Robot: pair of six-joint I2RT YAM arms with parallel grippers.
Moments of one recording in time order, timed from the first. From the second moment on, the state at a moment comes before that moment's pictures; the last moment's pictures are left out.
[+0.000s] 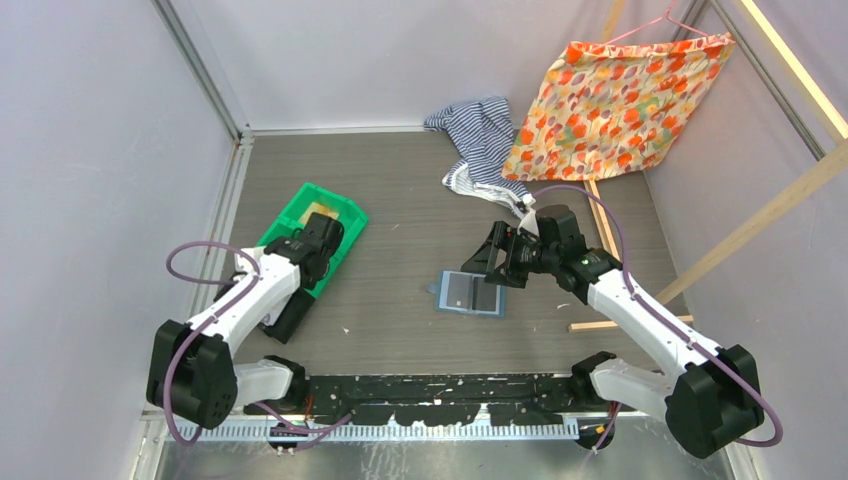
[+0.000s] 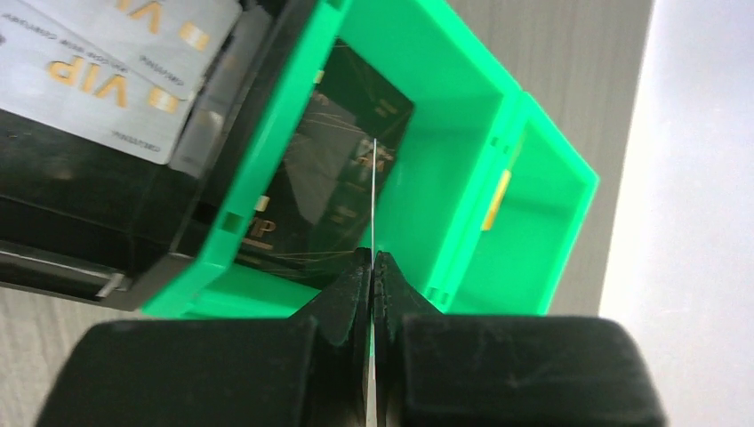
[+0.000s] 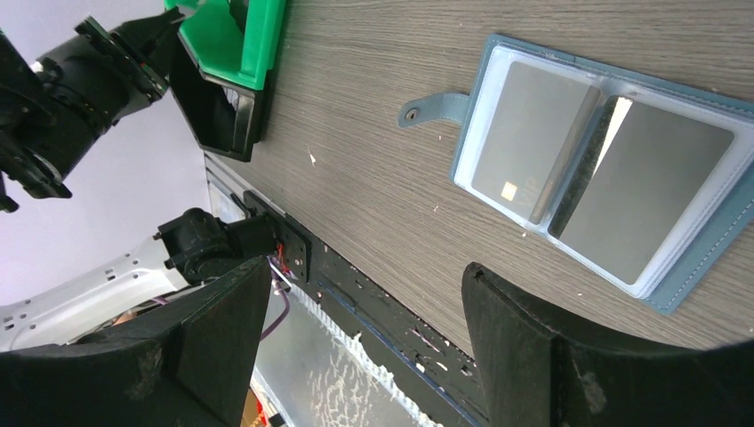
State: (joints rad) left arm -0.36 1.23 0.82 -0.80 -0.83 -2.05; right arm 0.42 1.08 0.72 -0.33 -0.54 0.78
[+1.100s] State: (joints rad) left arm -0.21 0.95 0.60 -0.78 -0.83 -2.05; right arm 0.42 1.07 0.72 -0.32 -0.56 0.79
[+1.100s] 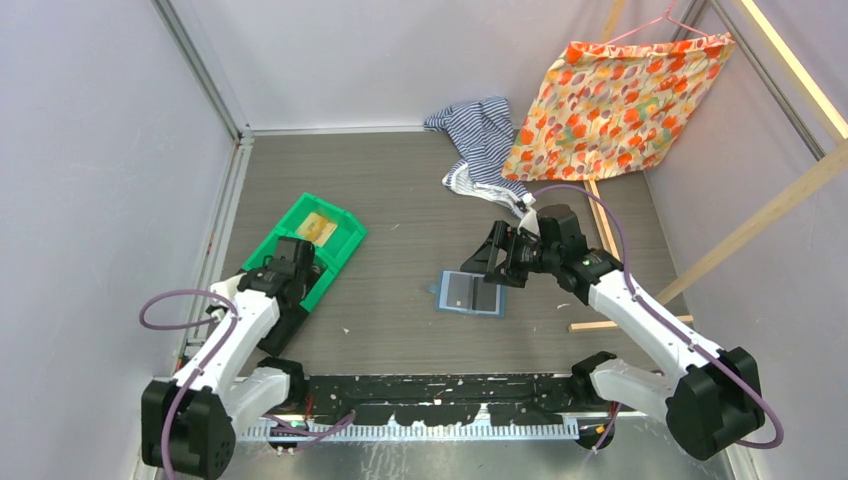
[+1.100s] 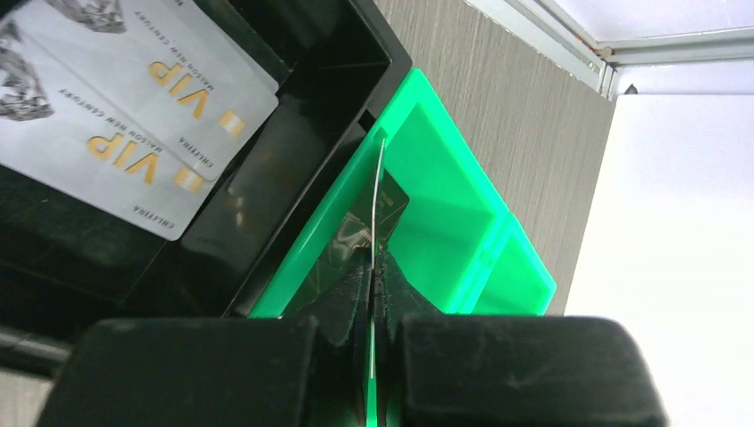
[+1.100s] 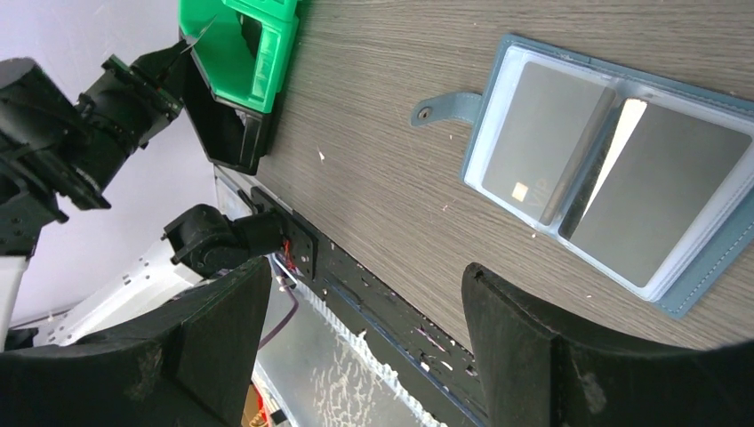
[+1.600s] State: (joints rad) left arm -0.07 1.25 0.68 -0.42 -0.74 -1.87; right arm 0.42 1.04 0.72 -0.33 -0.56 0.79
